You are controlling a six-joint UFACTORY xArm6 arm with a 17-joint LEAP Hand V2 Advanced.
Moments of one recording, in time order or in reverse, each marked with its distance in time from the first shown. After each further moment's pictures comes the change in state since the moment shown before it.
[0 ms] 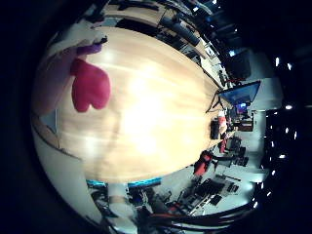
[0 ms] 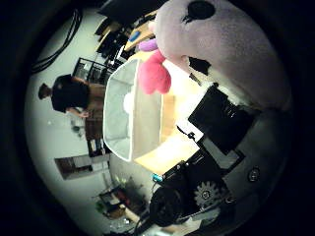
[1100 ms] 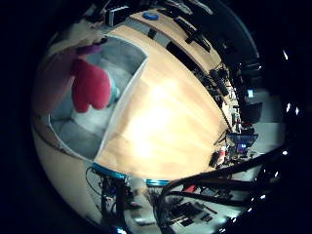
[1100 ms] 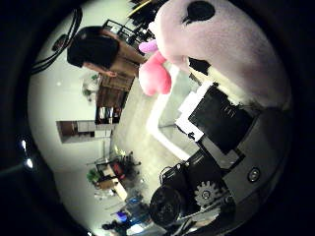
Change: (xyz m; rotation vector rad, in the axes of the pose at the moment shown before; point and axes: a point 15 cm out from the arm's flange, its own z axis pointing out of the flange) arm -0.280 0.005 -0.010 -0.115 -0.143 -0.397
